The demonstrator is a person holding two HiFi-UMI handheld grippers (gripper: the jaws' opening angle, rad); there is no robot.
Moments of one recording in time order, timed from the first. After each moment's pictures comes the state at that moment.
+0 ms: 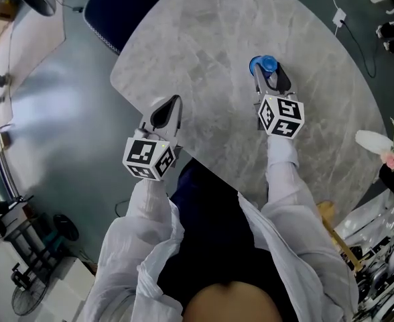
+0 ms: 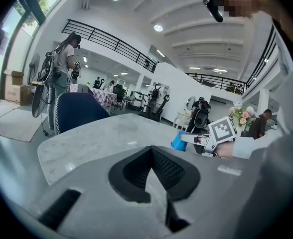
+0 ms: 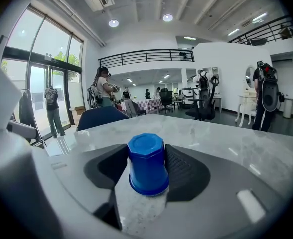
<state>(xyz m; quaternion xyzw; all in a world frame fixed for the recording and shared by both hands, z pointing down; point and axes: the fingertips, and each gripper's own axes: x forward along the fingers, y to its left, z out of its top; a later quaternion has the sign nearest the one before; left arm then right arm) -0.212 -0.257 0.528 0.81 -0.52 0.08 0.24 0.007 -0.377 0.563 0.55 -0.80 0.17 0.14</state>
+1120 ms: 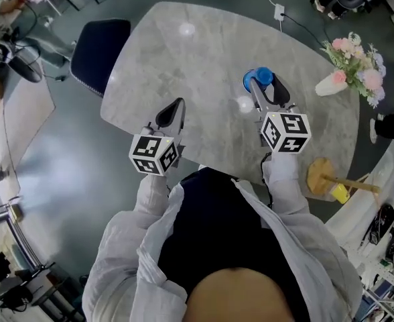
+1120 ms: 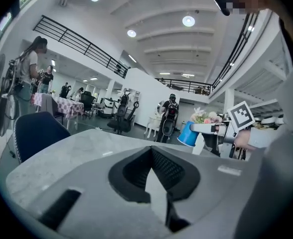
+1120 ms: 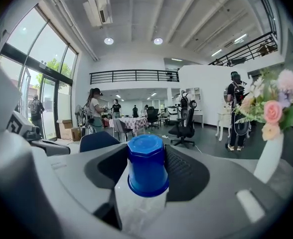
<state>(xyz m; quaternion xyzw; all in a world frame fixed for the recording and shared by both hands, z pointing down) -0.109 -0.213 0.422 0.90 -0.39 0.06 0.17 0.102 -0.226 0.382 0.63 -0.77 0.11 0.07</state>
